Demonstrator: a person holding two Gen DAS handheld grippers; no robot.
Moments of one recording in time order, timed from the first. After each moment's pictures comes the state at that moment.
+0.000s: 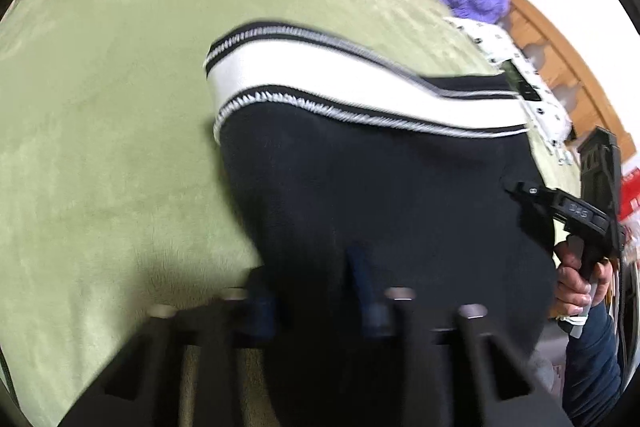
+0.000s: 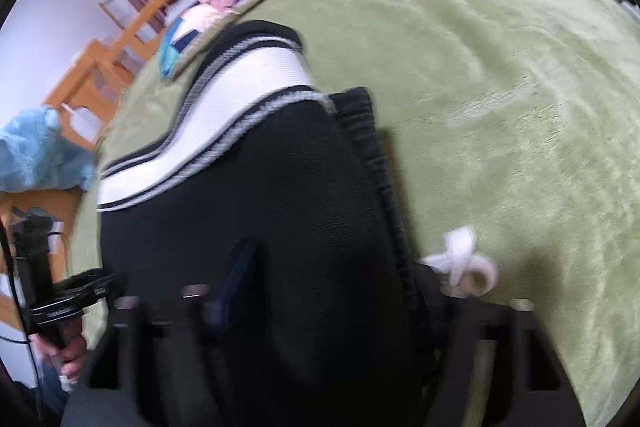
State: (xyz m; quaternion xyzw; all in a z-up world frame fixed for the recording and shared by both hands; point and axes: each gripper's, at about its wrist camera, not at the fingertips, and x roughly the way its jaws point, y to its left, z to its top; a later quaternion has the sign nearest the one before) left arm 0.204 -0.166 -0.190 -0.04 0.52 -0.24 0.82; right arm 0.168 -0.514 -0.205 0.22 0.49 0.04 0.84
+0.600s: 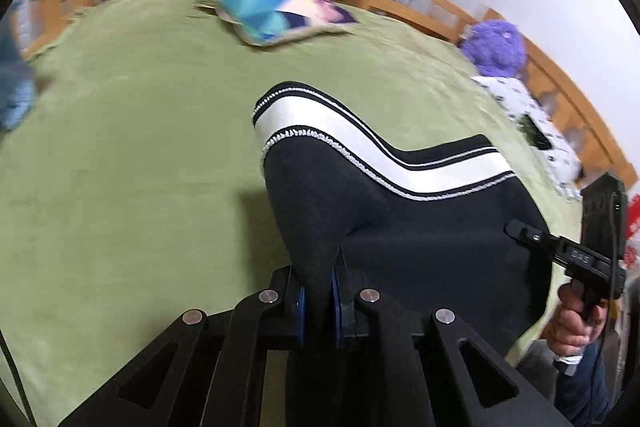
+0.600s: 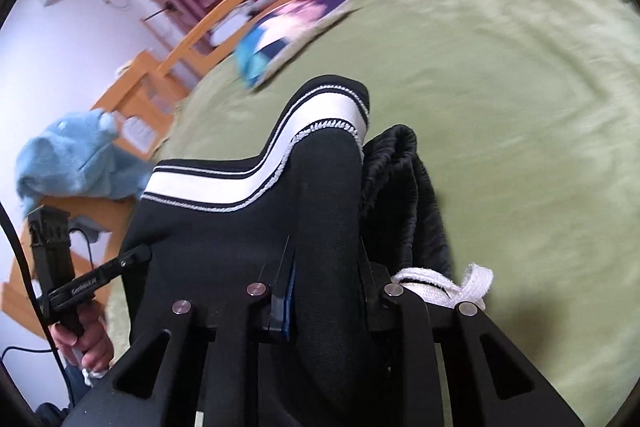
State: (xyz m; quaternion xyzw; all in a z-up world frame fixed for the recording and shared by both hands) left arm 0.205 0.012 -0.114 -0.05 0.47 -0.17 0.87; right arm 0.172 -0.350 -0.155 0.26 0.45 0.13 0.85
